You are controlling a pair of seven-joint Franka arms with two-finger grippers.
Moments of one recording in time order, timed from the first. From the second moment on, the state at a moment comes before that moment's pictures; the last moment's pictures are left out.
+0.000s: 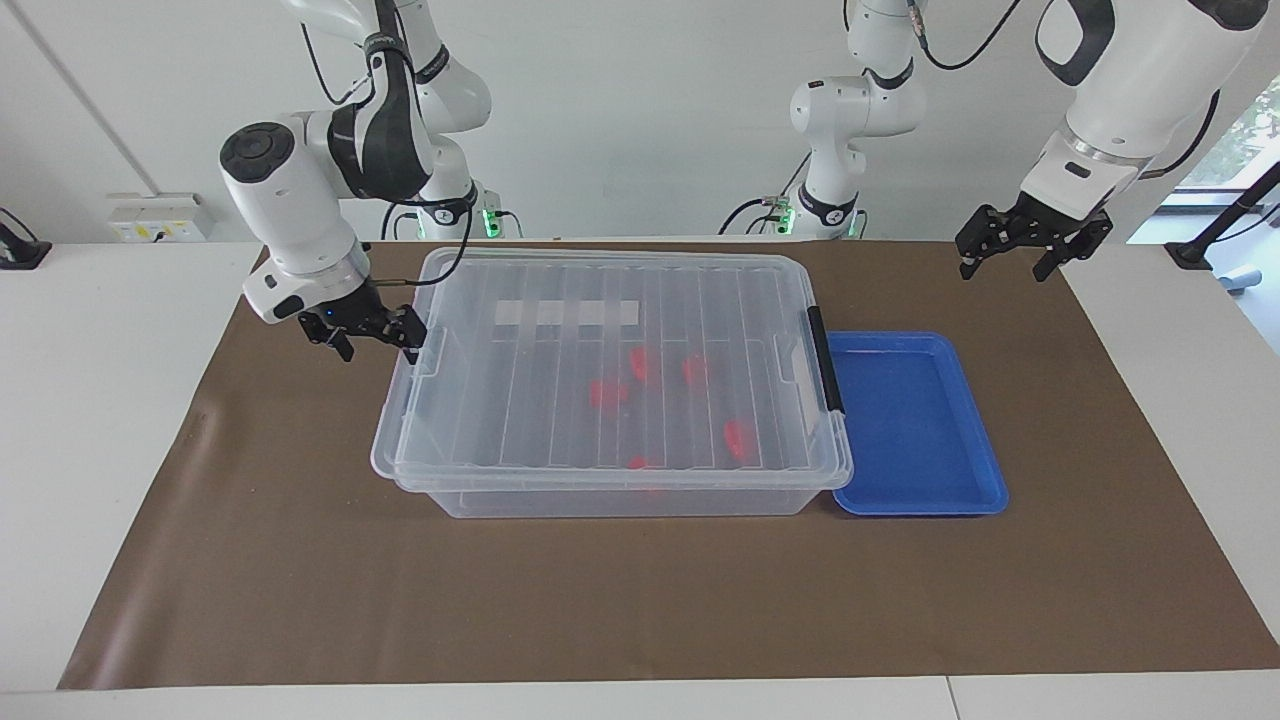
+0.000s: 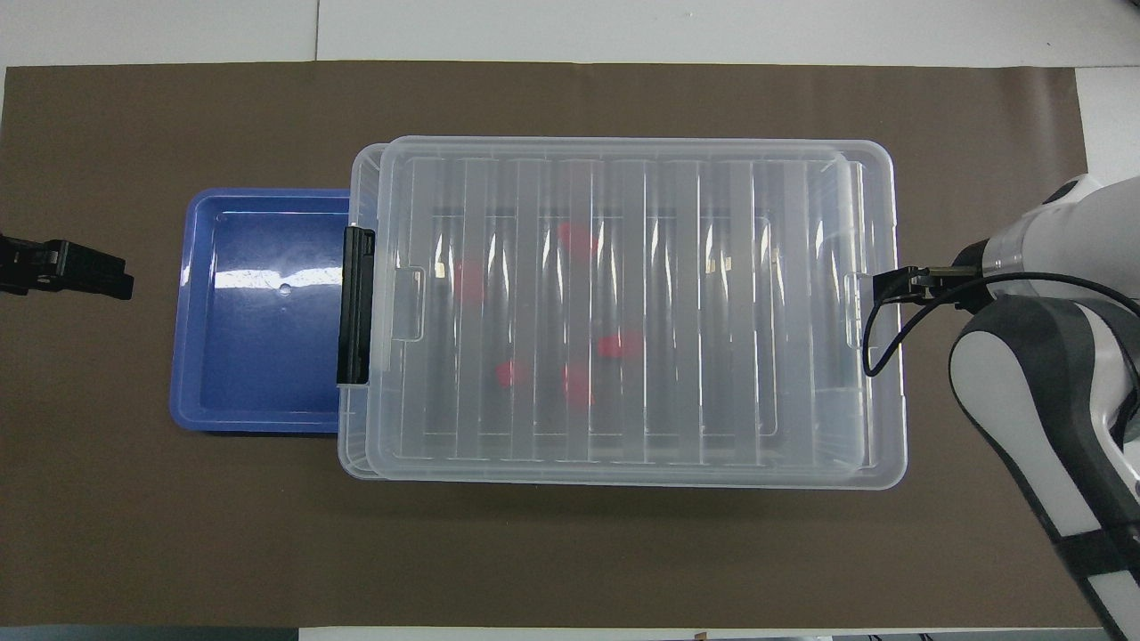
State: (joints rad) left arm -0.04 -0.03 -0.02 -1.62 0.01 1.55 0.07; right arm 0.04 -0.02 -0.06 -2.04 0.03 2.03 0.02
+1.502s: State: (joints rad) left arm -0.10 -0.05 -0.03 -1.68 0.01 1.60 0.07; right arm -0.22 -0.02 -0.07 -2.03 0.03 2.05 -0.38
